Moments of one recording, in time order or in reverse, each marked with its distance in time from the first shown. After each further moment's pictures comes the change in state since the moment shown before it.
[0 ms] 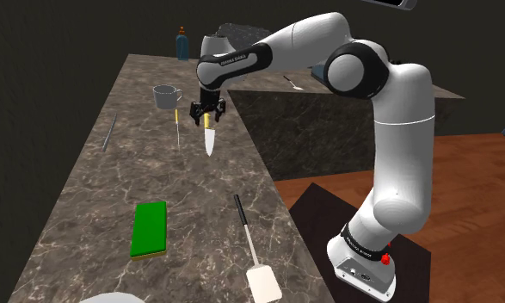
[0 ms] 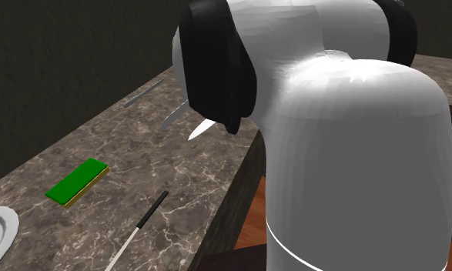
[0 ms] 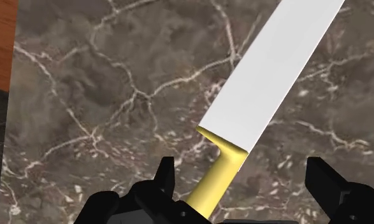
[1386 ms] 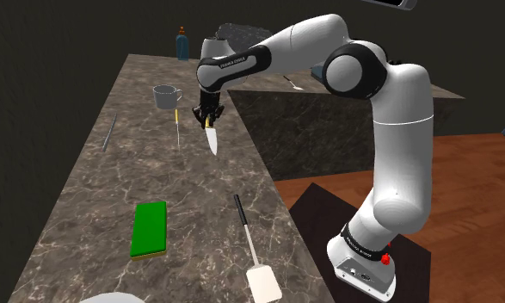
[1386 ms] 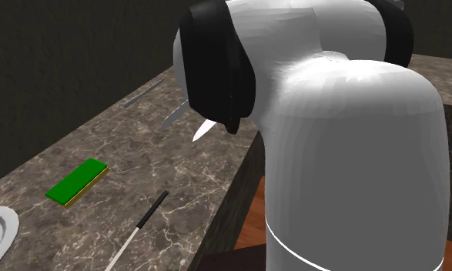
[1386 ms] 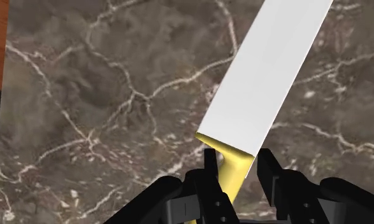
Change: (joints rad) arm -0.001 0.010 0.000 -0.006 0.000 0.016 -0.002
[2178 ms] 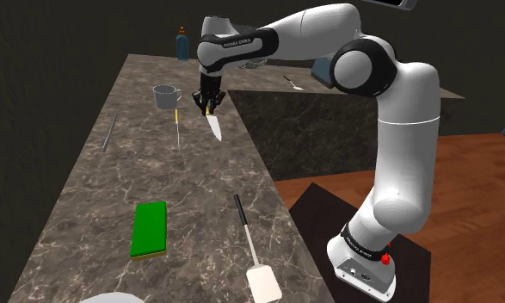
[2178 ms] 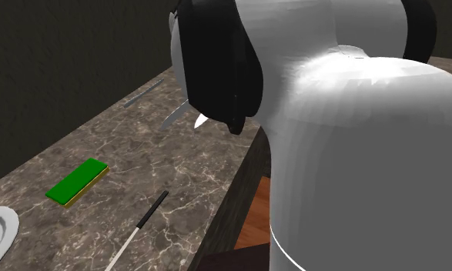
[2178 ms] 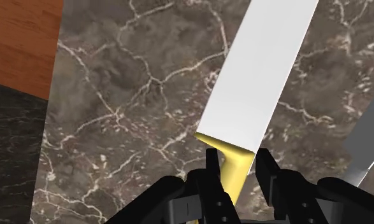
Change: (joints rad) arm -0.001 -0.052 0.000 0.080 0.000 -0.132 0.000
